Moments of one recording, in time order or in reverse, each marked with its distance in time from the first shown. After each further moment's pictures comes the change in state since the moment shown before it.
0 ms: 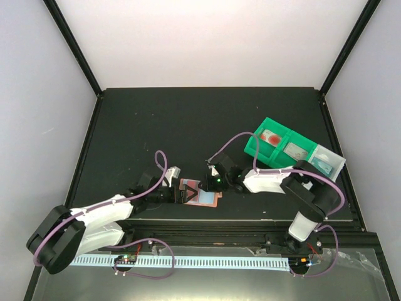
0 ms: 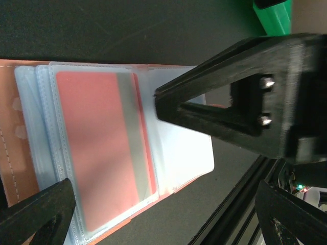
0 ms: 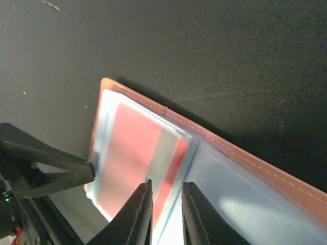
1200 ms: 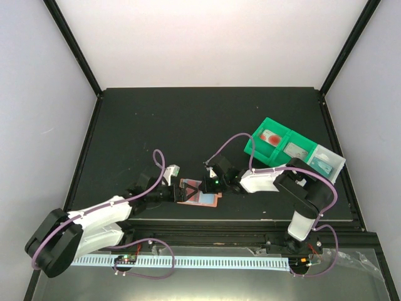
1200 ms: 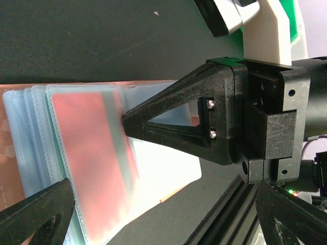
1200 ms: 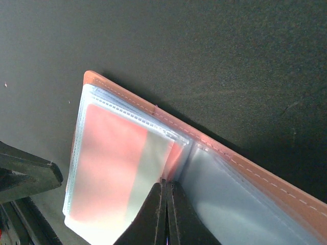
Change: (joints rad) left arm 0.006 -0.041 -0.006 0.026 -0.002 -0.011; right arm 0.013 0.083 0.016 0.025 0.004 -0.032
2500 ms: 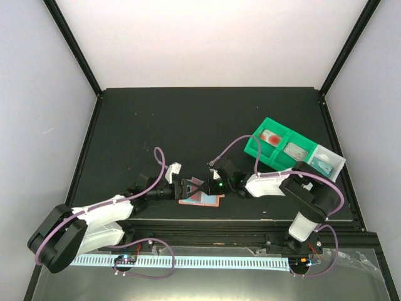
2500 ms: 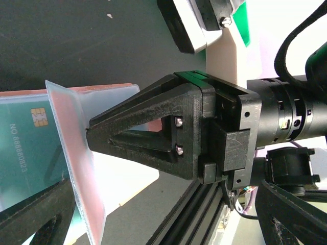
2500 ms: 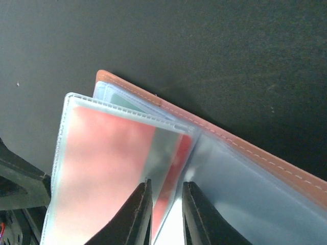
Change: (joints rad) left arm 0.005 0.050 -0.011 0.170 0.116 -0.103; right arm 0.001 -0.056 -0.083 0.090 0.008 0.005
